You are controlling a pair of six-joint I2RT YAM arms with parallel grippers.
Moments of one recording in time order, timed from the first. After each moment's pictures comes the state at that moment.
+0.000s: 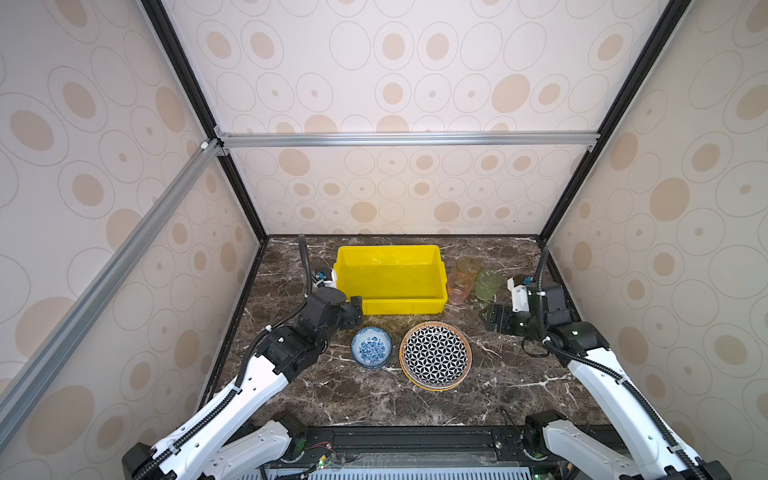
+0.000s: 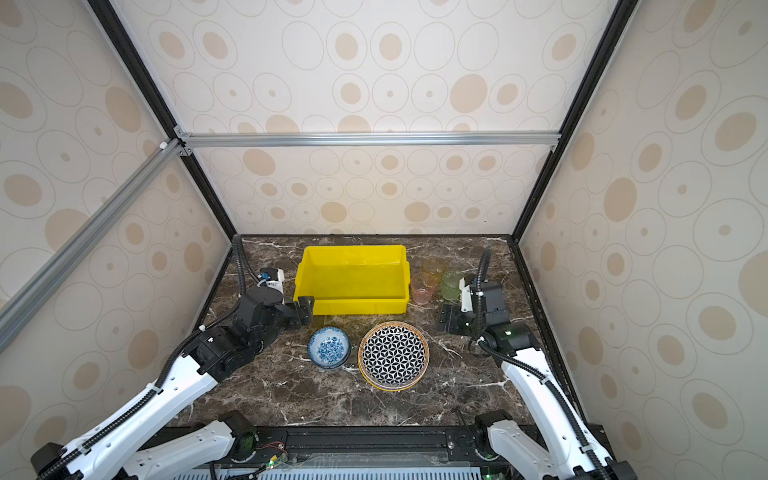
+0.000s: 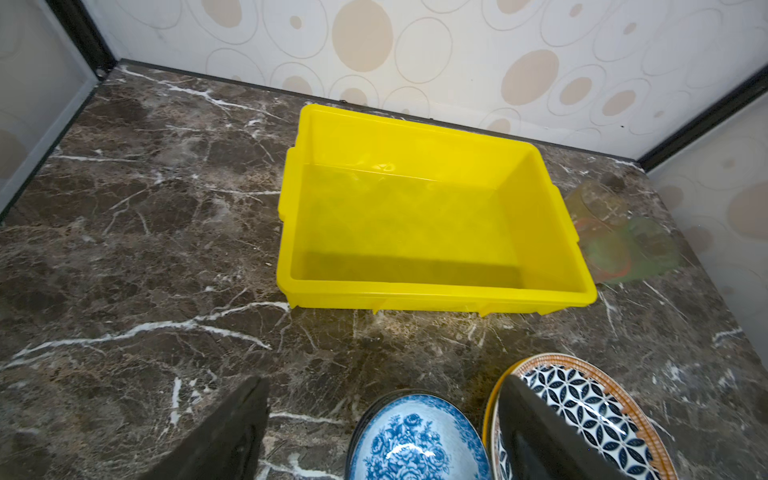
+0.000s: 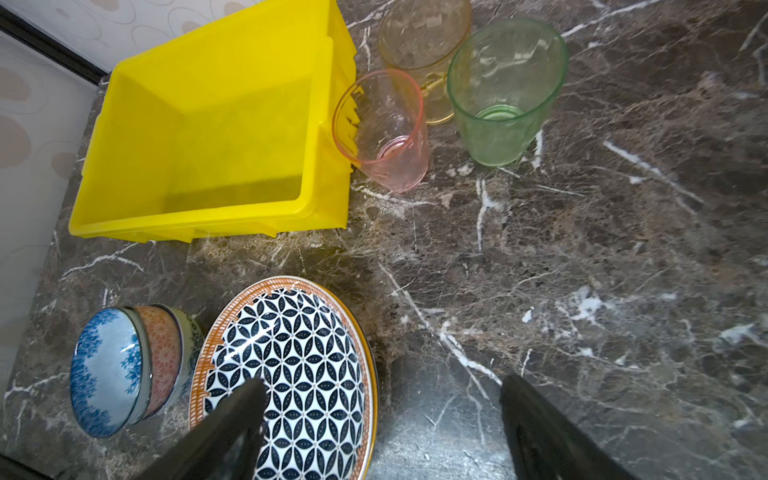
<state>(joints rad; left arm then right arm) -0.67 0.96 0.94 -0.60 -0.38 -0.57 0.22 0.95 0.86 -0.72 -0.16 0.36</state>
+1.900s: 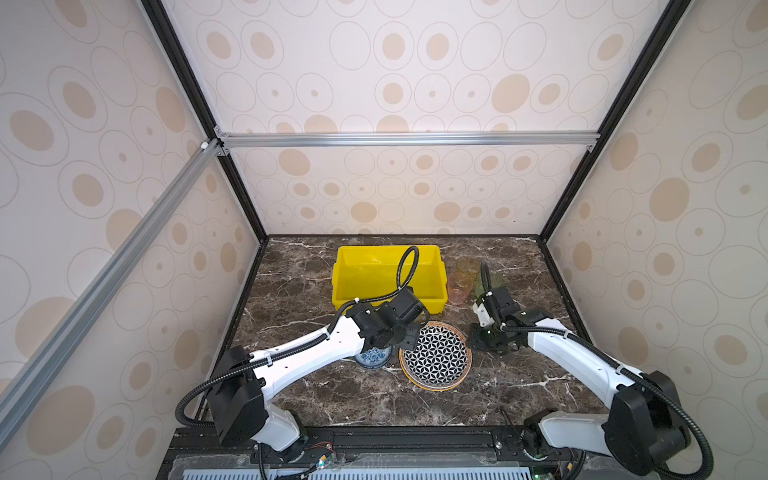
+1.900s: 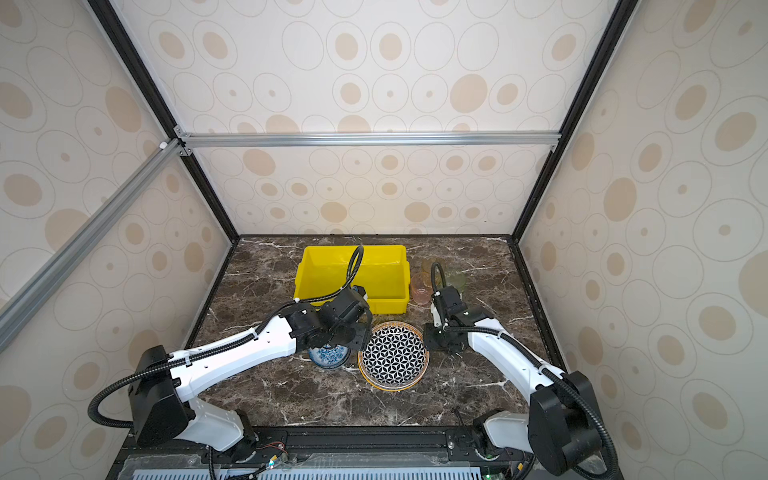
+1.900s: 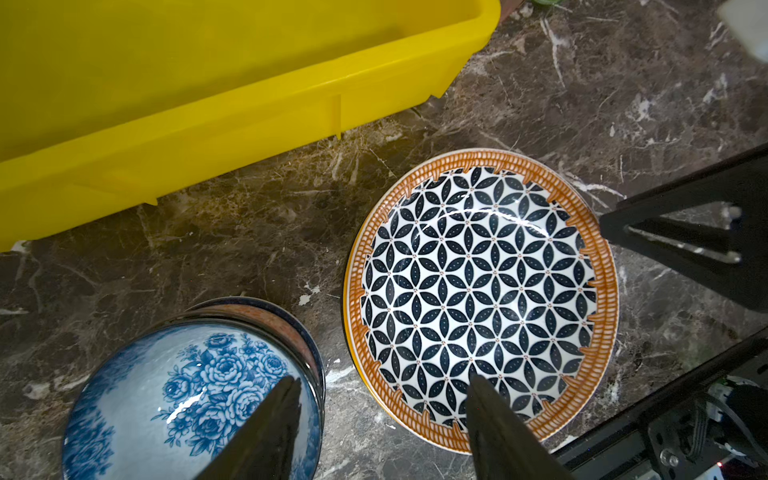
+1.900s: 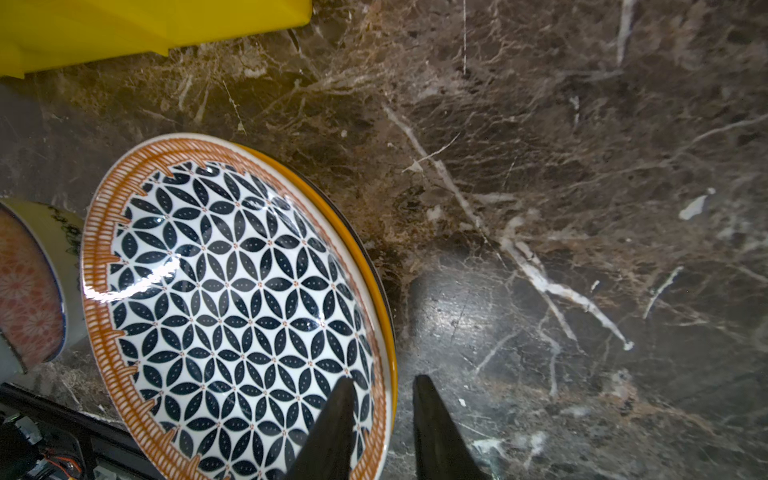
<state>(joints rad) -0.95 1.48 1.22 -0.77 -0.16 -0.60 0.40 1.29 0.84 -0.79 -0.16 0.45</state>
